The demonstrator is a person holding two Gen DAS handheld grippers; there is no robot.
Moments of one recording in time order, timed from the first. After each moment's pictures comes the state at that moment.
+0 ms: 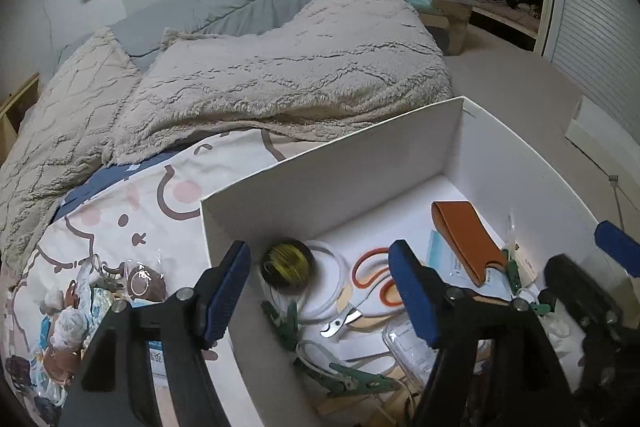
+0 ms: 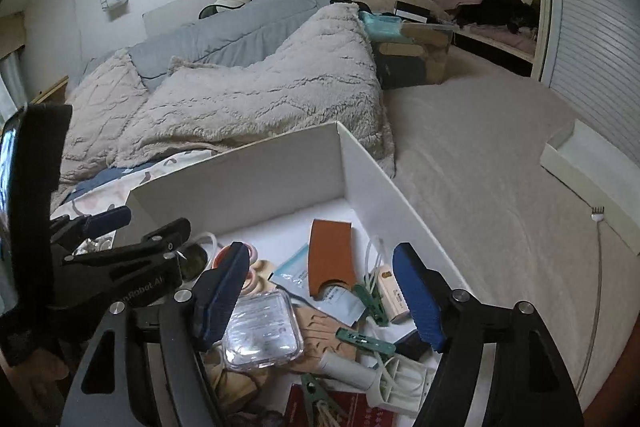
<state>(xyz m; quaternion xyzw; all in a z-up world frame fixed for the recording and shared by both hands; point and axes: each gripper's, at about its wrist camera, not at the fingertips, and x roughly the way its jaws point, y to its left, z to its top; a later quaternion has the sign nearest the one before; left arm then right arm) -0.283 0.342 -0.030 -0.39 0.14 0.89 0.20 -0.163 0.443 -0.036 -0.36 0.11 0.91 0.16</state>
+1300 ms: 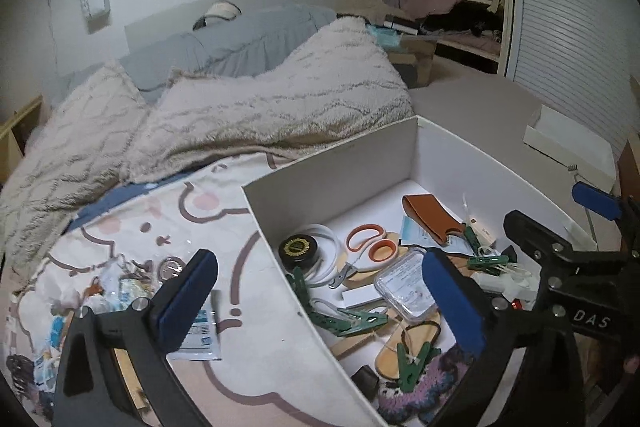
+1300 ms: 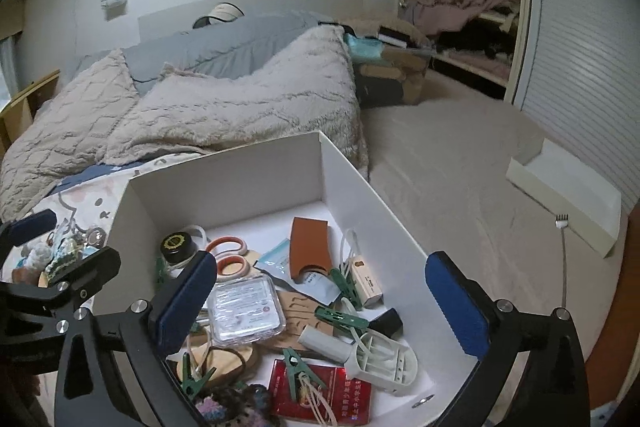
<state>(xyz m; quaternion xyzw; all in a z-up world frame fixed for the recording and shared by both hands) -0.205 0.282 0.007 -0.32 0.12 0.91 0.25 -0.126 0.421 -0.024 -0.32 0.07 0.92 0.20</state>
